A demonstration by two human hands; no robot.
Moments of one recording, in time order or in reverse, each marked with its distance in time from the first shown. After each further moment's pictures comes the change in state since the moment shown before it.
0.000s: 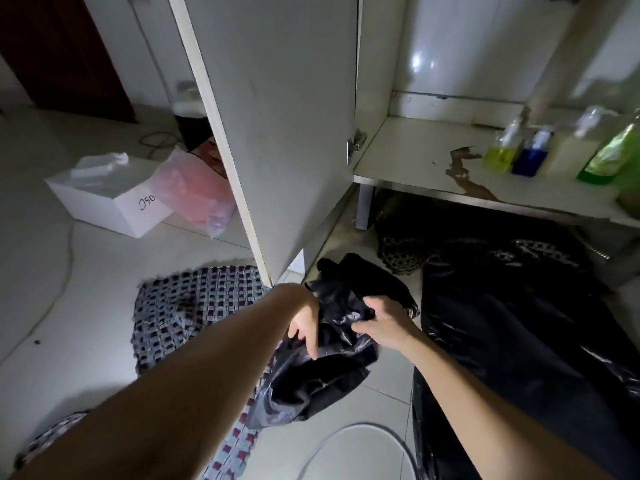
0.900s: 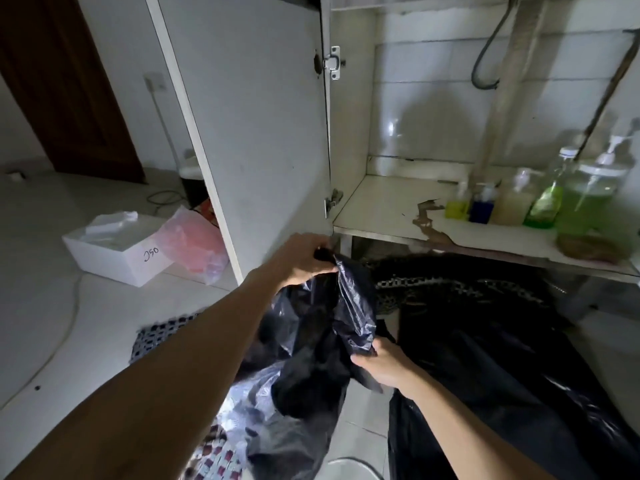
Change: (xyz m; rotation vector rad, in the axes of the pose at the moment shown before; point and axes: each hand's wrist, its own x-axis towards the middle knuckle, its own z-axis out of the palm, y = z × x) left_hand -0.121 0.017 -0.062 -0.444 1.143 0.501; right_hand -0.054 0.007 -0.035 0.053 0.022 0.098
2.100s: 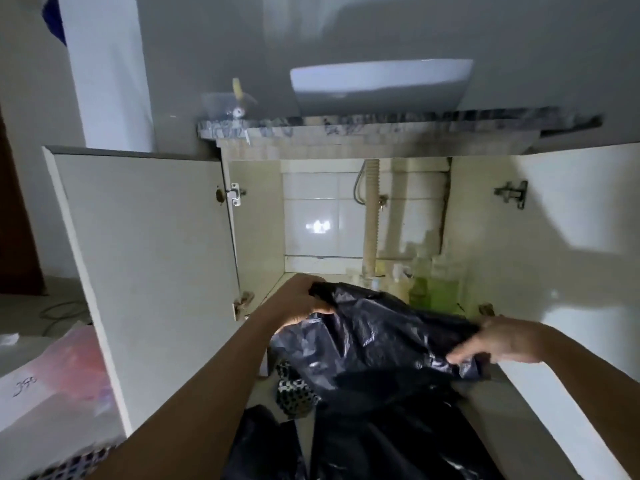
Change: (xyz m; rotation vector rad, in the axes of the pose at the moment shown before) left_hand 0.046 0.199 -0.010 -0.338 -0.008 0.174; right_hand -0.150 0.072 -0.342 0.077 0.097 -0.004
